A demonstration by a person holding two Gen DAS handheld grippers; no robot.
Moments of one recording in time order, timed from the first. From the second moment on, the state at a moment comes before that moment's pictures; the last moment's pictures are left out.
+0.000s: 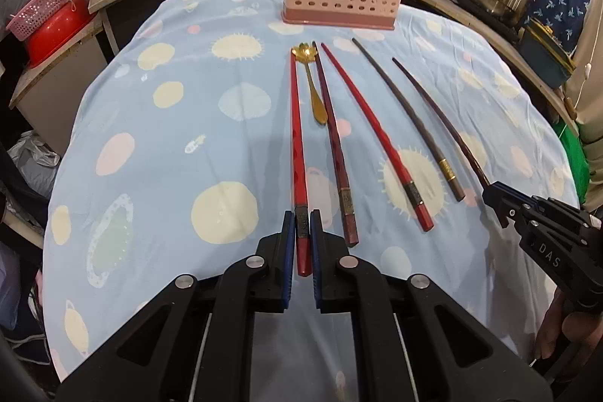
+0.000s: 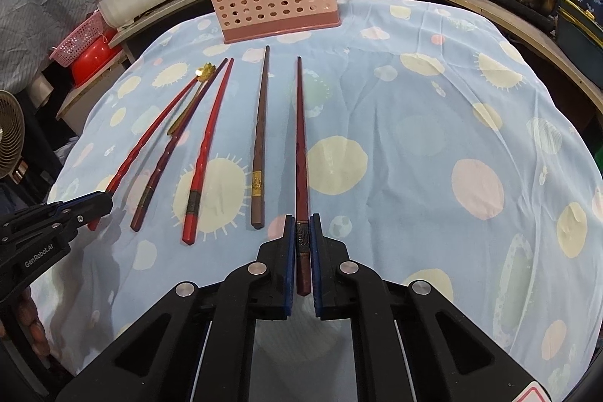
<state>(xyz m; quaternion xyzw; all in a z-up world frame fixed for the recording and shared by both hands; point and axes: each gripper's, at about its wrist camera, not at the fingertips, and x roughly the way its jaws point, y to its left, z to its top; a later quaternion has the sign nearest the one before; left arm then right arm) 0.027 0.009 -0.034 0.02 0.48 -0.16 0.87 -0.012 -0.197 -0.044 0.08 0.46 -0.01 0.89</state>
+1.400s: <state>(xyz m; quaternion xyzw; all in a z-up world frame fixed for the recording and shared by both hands) 0.099 0.014 0.143 -0.01 0.30 -0.15 0.94 0.042 -0.223 0.112 0.09 0.30 0.00 0.95</state>
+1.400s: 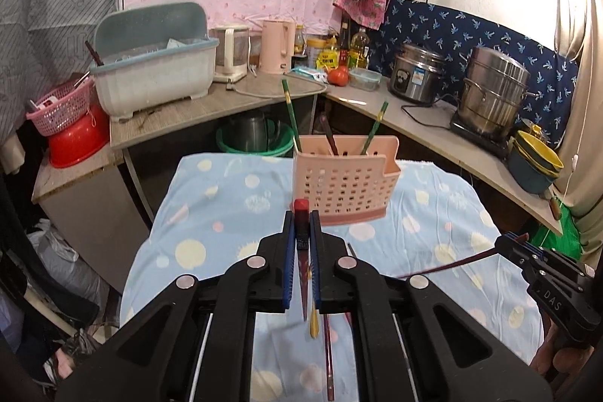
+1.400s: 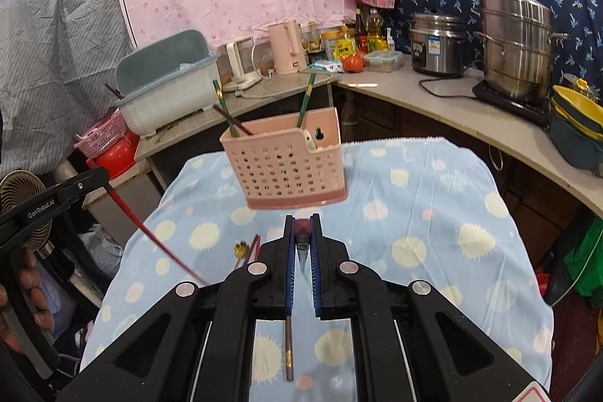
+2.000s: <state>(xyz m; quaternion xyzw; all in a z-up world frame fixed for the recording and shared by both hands) 0.173 -0.015 0.245 0.00 0.19 -0.15 0.97 0.130 -0.254 0.201 0.09 0.21 -0.02 0.97</state>
